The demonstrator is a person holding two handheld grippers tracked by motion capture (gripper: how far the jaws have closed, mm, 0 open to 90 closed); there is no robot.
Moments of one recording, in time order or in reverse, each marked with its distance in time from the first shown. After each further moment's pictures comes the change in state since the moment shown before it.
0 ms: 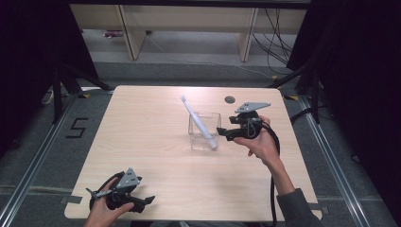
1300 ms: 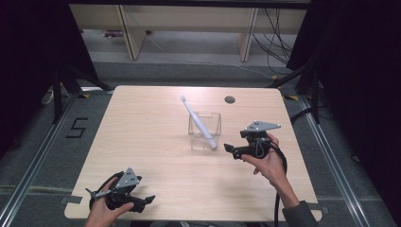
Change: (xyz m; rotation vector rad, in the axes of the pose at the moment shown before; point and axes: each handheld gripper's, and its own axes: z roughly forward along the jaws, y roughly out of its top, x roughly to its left) left arm 0.001 0.001 -0.002 -0.011 0.005 0.011; right arm 0.010 -0.057 -0.013 -0.027 -0.044 0.073
